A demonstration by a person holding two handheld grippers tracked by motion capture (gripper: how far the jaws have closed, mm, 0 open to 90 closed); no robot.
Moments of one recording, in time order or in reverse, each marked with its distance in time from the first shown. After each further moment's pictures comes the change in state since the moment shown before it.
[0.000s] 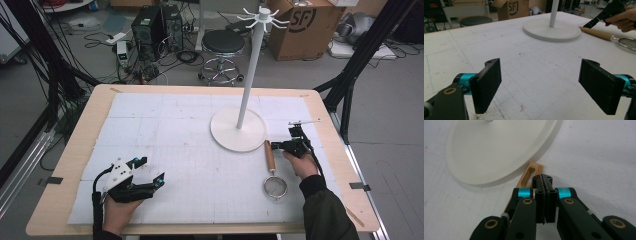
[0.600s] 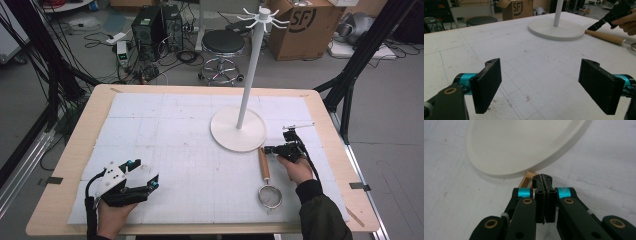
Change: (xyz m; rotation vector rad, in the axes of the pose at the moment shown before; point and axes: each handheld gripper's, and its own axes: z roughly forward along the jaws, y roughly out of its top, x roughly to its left) left arm 0.002 -0.003 -0.014 0.001 0.030 -0.005; right arm 0.020 -0.012 0.006 0.006 0.071 -0.008
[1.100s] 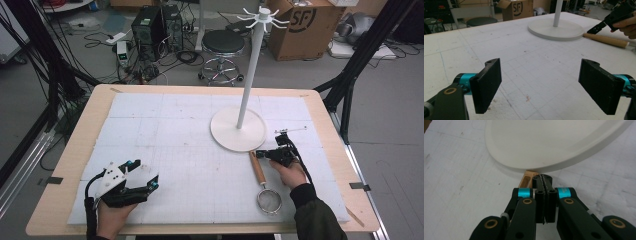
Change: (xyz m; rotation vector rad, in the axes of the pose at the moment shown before) left arm -0.001 0.000 -0.001 -0.003 0.003 0.007; right arm 0.023 -0.009 0.011 0.011 0.071 -0.032
